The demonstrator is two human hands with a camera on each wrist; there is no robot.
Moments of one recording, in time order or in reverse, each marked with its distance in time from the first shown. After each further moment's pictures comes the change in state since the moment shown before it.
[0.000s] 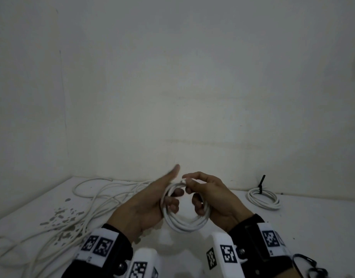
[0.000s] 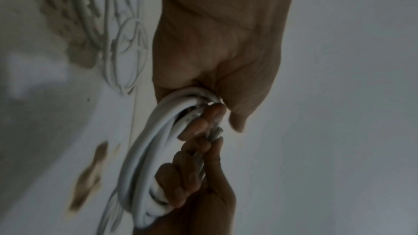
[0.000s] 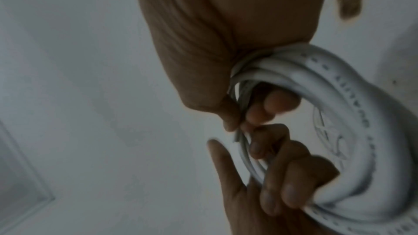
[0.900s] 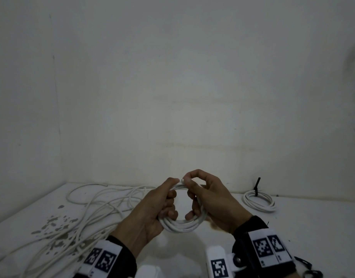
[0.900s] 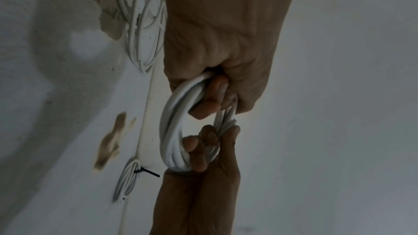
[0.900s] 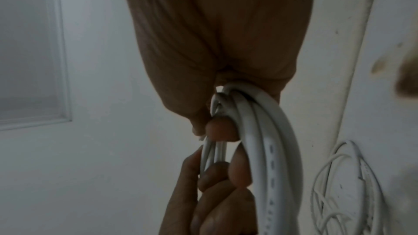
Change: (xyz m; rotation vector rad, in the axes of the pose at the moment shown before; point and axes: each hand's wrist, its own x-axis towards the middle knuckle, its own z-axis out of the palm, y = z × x) left_hand 0.003 -0.008 0.026 -0.006 0.316 0.066; right_hand -0.006 -0.009 -0.008 -0.170 -0.055 -0.144
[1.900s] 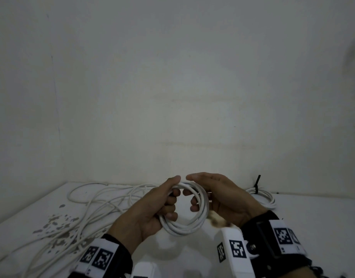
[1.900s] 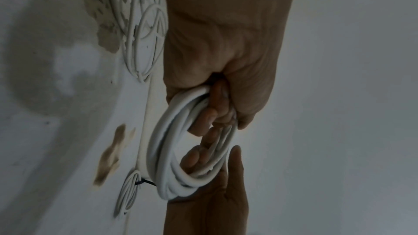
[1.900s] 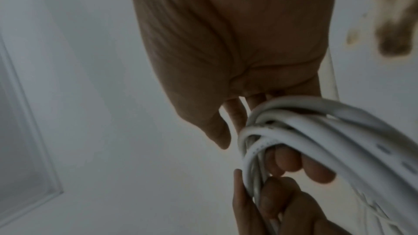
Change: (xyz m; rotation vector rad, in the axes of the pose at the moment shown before) left_hand 0.005 -0.001 -0.010 0.064 -0.115 -0.049; right_hand -0.003 -0.011 -0.018 0.104 -0.025 0.202
